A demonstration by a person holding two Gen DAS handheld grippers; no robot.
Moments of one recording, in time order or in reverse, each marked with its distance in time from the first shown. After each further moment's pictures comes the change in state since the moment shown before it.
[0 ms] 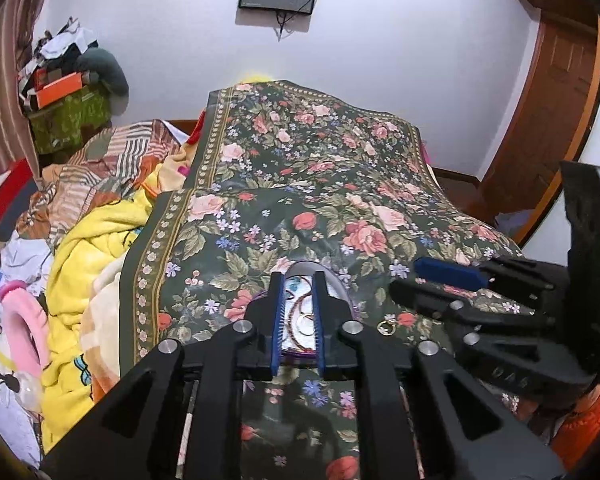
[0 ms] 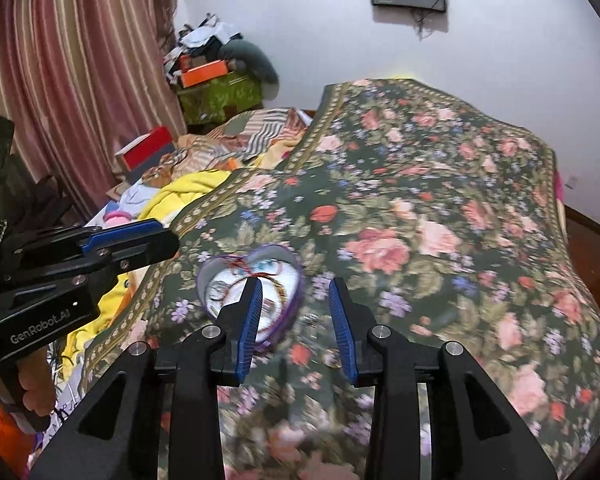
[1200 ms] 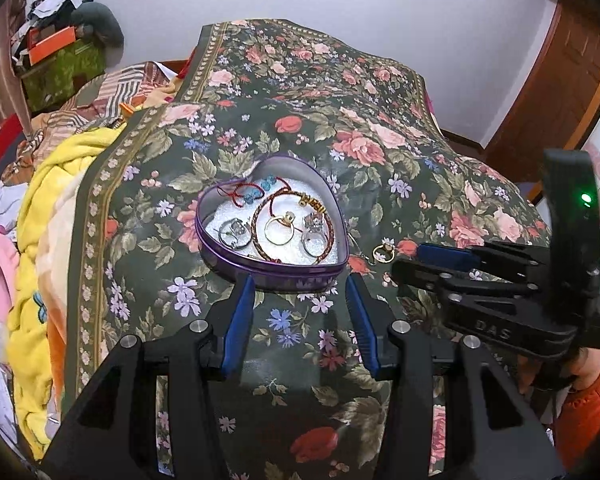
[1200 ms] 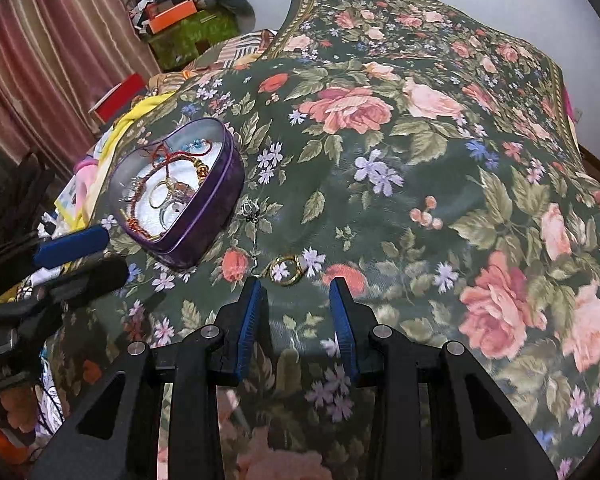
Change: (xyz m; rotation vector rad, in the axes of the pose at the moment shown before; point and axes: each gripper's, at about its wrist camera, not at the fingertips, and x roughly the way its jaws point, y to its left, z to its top) left arm 0.047 -0.014 -0.059 -0.046 0.180 -0.013; right arm 0.066 -0.039 -0.055 0.074 0.248 0.014
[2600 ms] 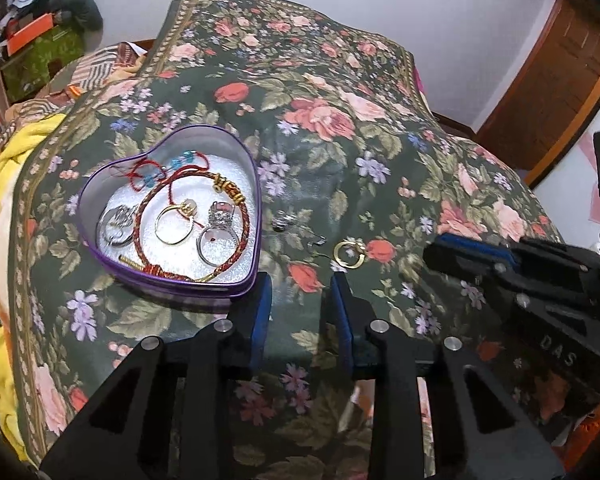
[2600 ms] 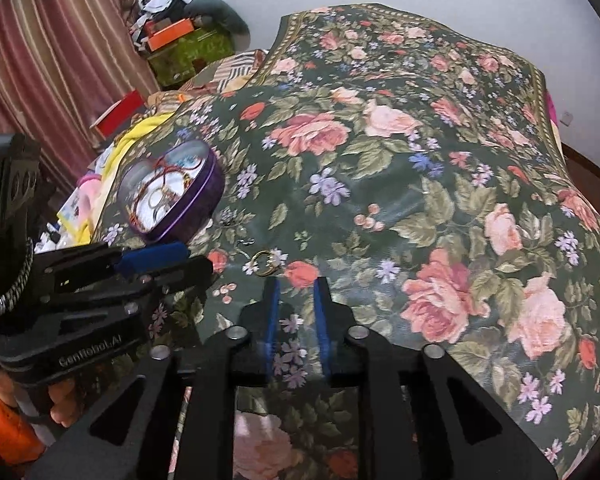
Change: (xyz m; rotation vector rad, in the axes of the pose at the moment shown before) left arm 0.053 -0.035 0.011 -0.003 0.069 -0.039; right arm -0.032 -0.019 -0.007 0.011 -0.051 0.000
